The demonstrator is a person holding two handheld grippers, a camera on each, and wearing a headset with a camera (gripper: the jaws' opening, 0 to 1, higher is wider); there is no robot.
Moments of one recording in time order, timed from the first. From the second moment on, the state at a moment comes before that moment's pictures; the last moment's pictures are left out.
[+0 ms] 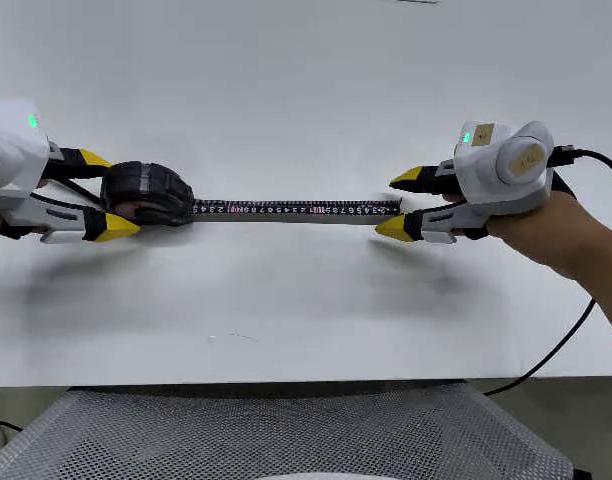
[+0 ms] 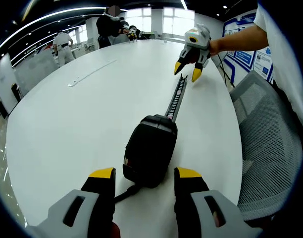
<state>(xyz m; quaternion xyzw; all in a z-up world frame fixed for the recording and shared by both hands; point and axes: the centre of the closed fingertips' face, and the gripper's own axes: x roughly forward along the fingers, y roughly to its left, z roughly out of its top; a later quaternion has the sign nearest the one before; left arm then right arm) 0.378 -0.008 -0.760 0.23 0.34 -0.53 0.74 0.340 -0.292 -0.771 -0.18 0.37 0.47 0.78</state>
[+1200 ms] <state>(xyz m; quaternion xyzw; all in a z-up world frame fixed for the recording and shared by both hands) 0.342 0.018 -0.729 0.12 0.30 -0.42 0.85 0.299 -0.292 -0.754 -0.14 0.34 0.40 0.84</state>
